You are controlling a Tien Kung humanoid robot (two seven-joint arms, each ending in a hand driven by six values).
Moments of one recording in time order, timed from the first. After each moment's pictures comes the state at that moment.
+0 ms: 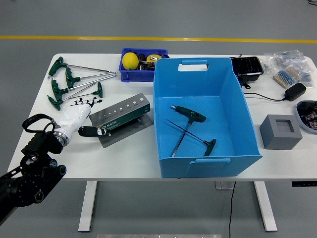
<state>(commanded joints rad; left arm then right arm) -0.43 0.20 -0.99 -0.83 2.06 0.29 -0.04 0.15 -0.18 0.10 0.23 0.33 -0.32 -0.01</state>
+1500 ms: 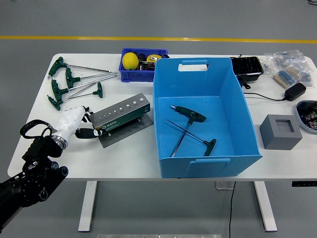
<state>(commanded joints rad) -0.44 0.16 -0.99 -0.72 1.96 0.38 -0.06 0.16 -0.18 0.11 0.23 0.30 -0.32 -0.02</state>
